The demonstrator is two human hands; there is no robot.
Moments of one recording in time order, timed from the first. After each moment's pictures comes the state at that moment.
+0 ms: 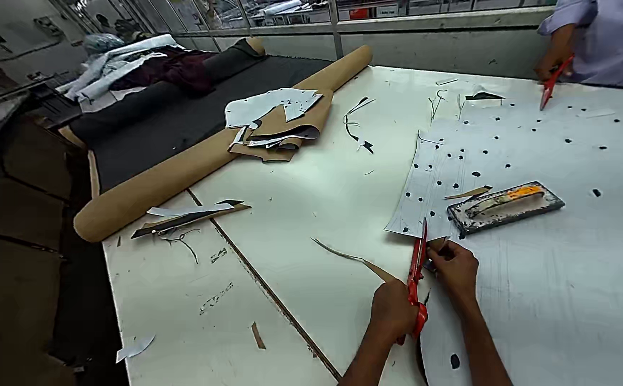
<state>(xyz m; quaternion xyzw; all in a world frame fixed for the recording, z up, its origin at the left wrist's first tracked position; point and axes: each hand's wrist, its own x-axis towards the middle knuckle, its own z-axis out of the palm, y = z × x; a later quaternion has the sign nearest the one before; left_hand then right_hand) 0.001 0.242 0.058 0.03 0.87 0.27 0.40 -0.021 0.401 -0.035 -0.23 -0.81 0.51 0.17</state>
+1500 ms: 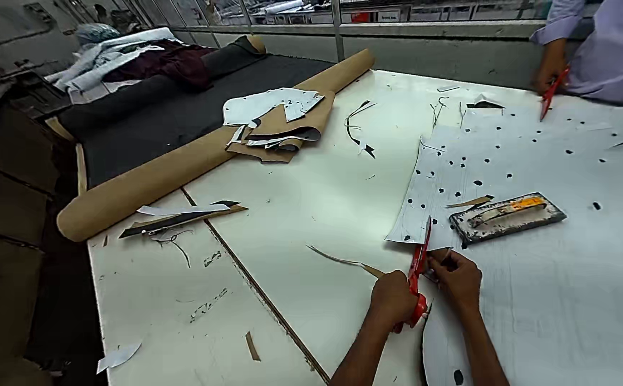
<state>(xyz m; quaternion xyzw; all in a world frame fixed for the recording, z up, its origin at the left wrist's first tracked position) -0.037 0.244 0.050 0.05 0.86 0.27 0.42 -0.024 0.403 -0.039 -0.23 -0.83 0.48 0.18</state>
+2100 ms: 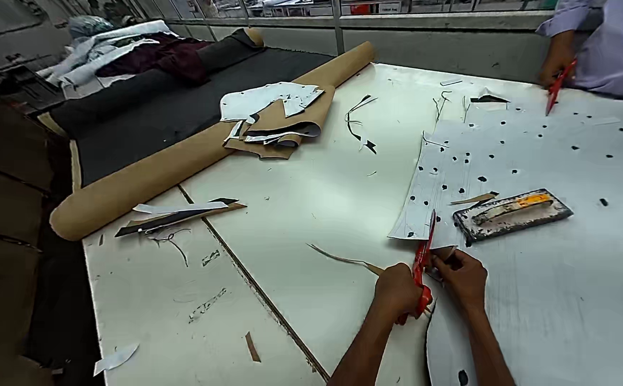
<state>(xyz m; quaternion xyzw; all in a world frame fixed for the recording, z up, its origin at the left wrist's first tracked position) -0.049 0.248 0.044 0.05 0.85 0.29 0.43 -0.023 0.404 -0.042 -0.23 -0.82 0.50 0.18</state>
